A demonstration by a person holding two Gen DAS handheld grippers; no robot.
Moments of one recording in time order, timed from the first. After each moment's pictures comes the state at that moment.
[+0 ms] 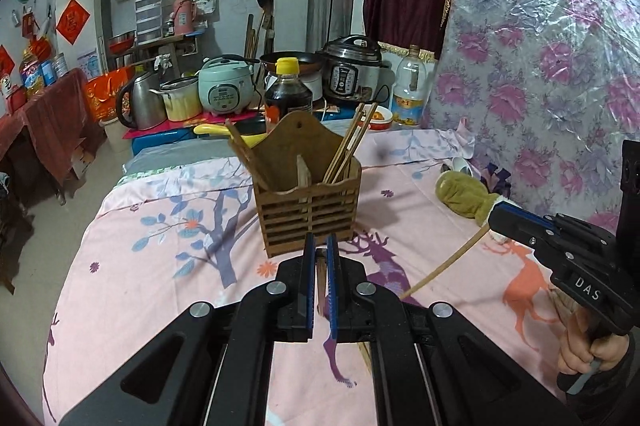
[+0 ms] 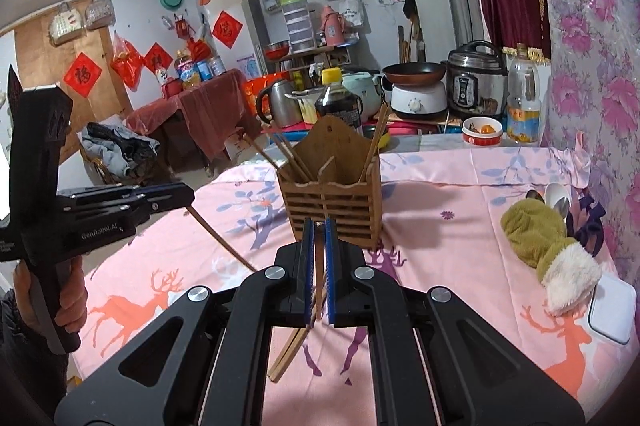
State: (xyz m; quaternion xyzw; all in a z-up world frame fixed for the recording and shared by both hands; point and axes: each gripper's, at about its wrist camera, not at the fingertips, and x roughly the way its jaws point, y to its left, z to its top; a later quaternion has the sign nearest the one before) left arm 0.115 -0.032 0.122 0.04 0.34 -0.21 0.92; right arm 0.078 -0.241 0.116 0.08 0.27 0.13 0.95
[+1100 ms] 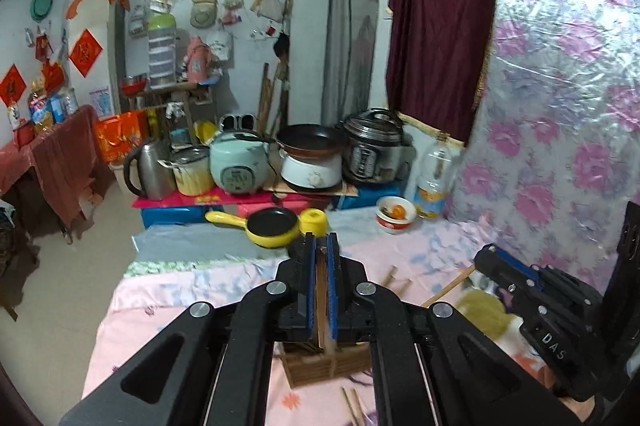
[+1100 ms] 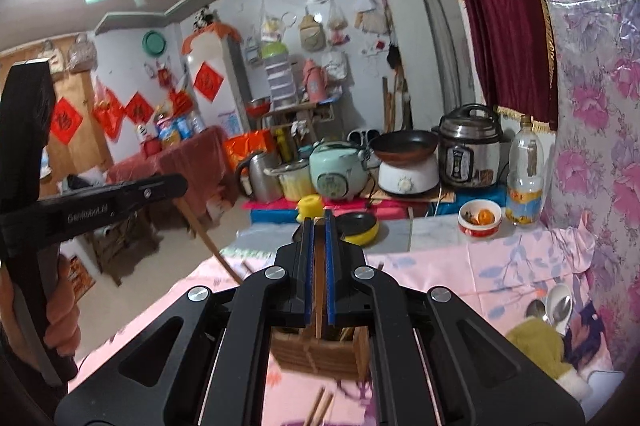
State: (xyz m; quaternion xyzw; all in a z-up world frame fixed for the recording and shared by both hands) left arm 0.251 -0.053 0.234 0.02 0.26 -0.18 0.95; right arm 0.209 -0.241 0.202 0.10 0.18 0.09 0.97
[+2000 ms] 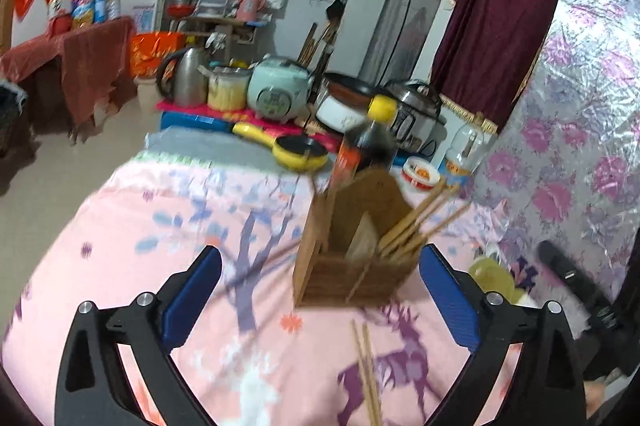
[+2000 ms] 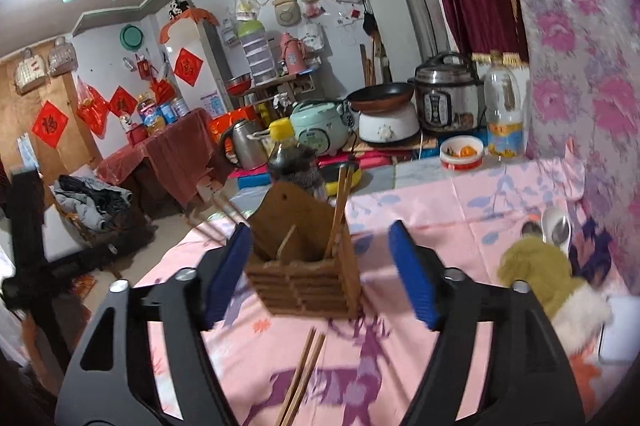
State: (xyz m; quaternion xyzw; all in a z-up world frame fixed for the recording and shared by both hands) left arm 0.190 0.027 0.108 -0.10 0.33 -0.14 0.93; right arm 0.151 -0.259 0.127 0.14 0.24 0.08 0.96
